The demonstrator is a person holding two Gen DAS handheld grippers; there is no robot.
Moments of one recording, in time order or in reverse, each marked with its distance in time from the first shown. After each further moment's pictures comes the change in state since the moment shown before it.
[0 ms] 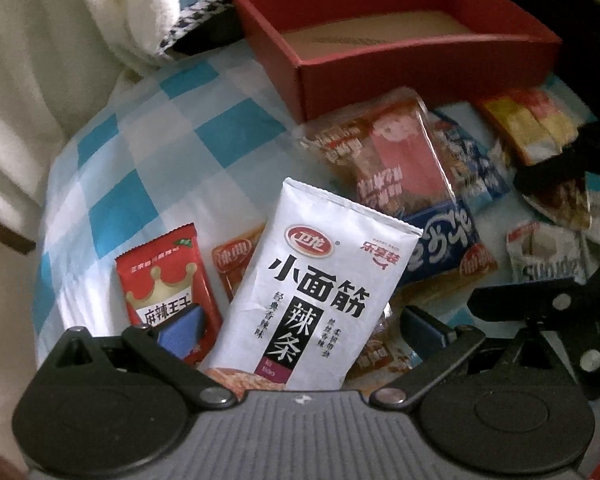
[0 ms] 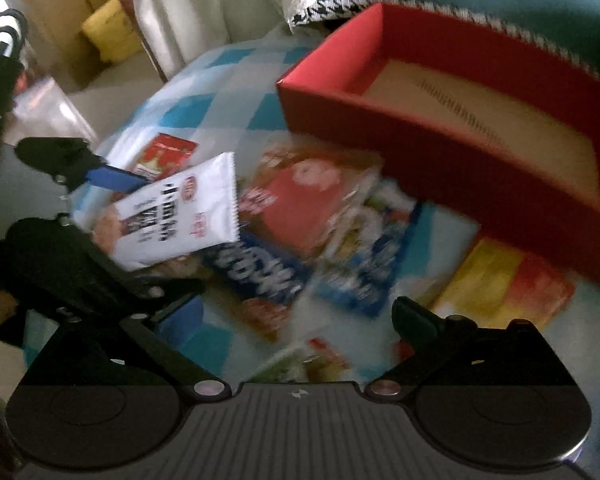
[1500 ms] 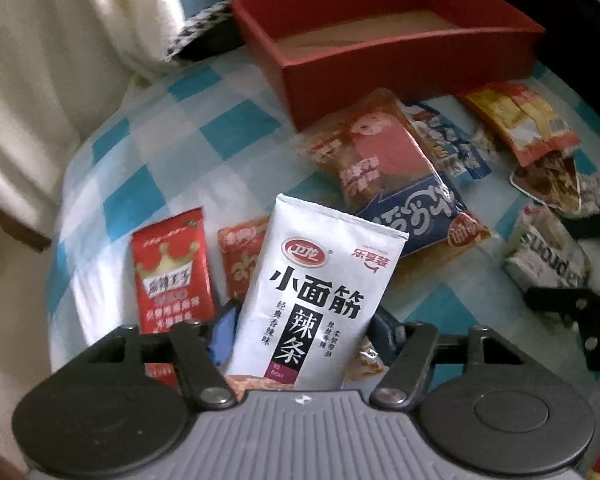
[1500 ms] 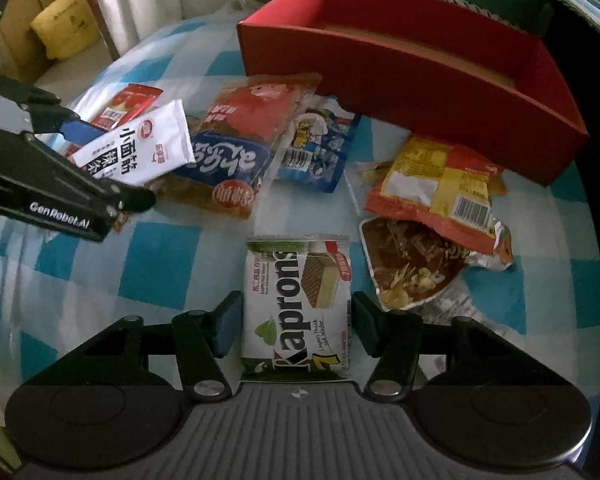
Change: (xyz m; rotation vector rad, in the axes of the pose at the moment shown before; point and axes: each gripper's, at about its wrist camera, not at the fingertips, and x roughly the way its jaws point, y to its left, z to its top) left arm -0.022 -0.011 -0.012 -0.037 -0.014 0.033; right arm -0.031 0.015 -0.065 0.003 0.015 -0.195
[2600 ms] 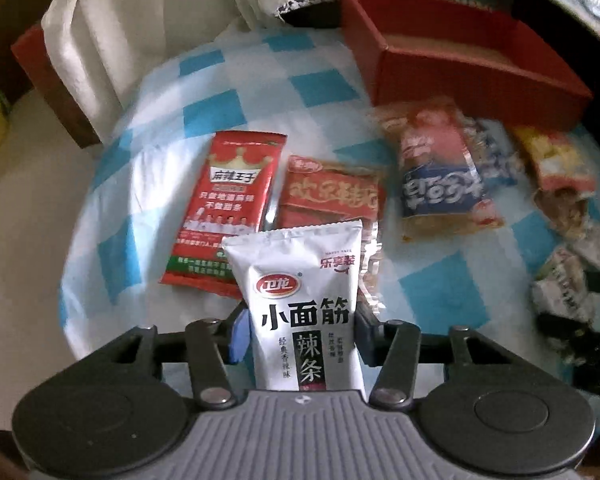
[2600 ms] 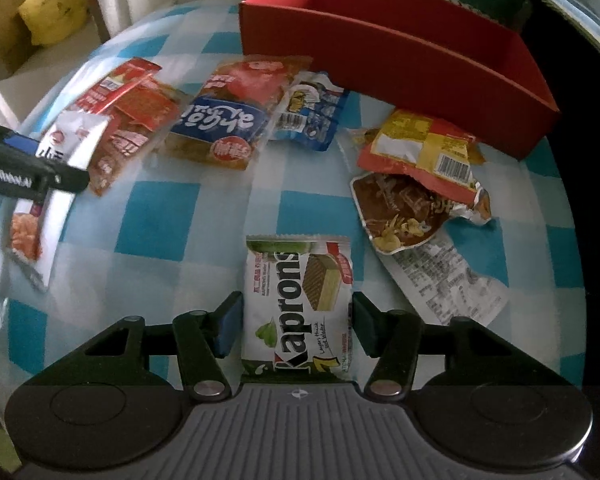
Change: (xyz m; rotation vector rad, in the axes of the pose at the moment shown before) left arm -0.031 0.022 -0.049 -0.303 0.005 0.002; right arm -0.016 0.018 -0.022 -0.021 0.004 -0.091
